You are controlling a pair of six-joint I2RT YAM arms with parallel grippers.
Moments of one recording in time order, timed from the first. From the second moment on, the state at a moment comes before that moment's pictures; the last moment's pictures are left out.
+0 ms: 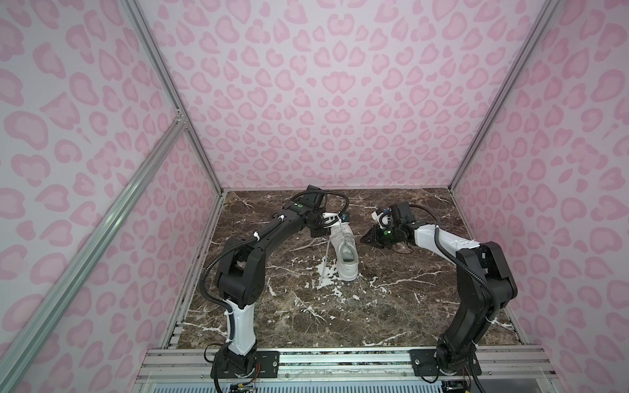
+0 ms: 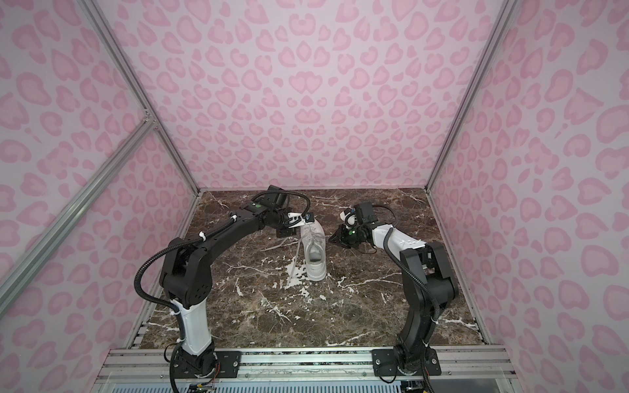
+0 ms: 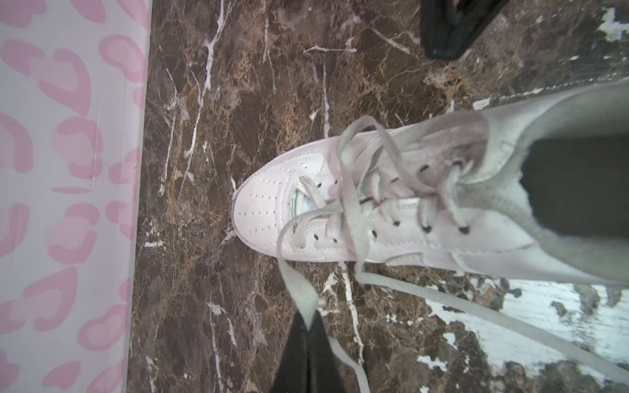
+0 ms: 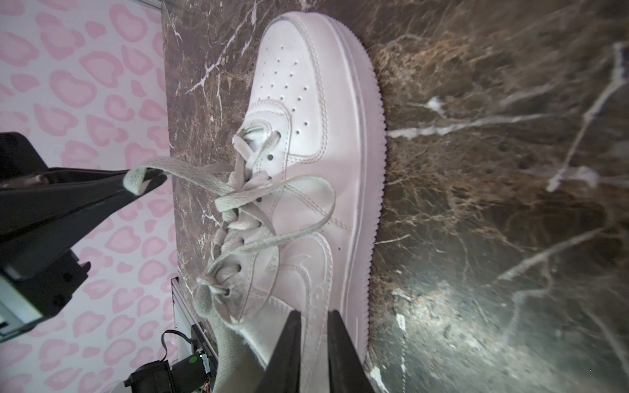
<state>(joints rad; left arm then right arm) -0.50 1.95 1.61 -0.64 0.22 1.04 0.29 1.80 1.15 -0.32 -0.66 0.55</state>
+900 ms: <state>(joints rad) -0.53 1.94 1.61 -0.65 0.21 1.04 0.33 1.83 1.07 -0.01 -0.78 0.75</state>
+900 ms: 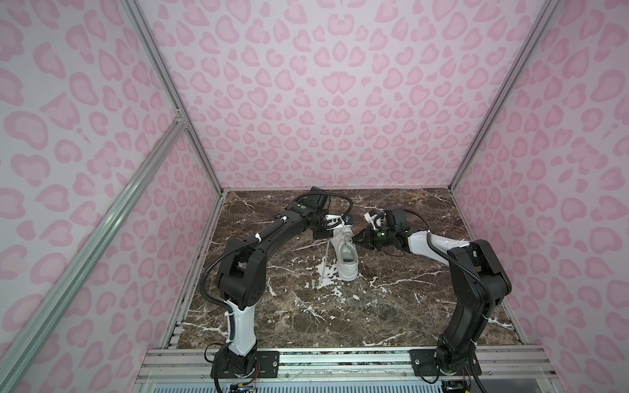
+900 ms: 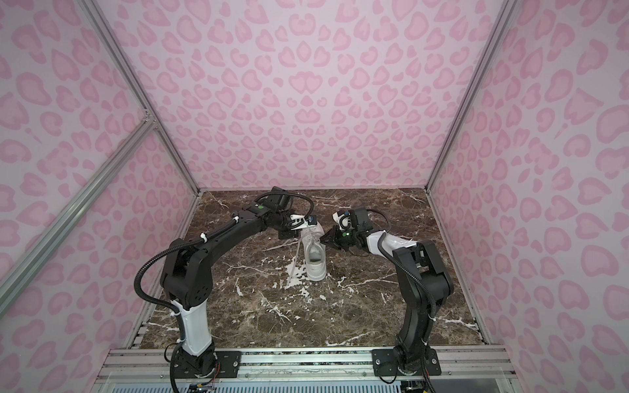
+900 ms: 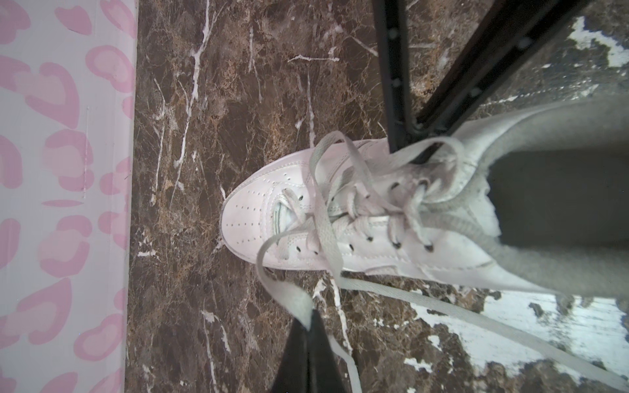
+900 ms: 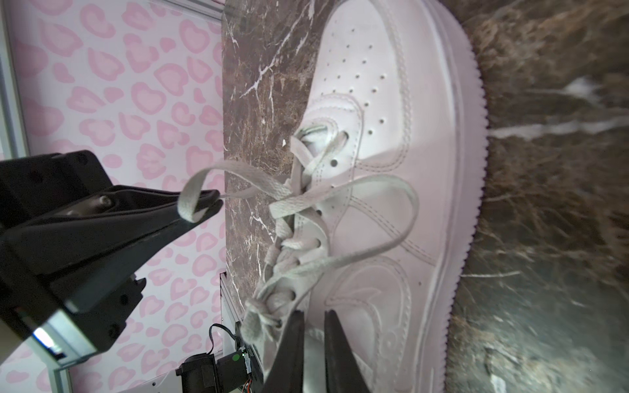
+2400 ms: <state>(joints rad) -0.55 1.89 1.56 -0.66 0.21 1.04 0.31 1.94 0.77 0.93 -0.90 1.38</state>
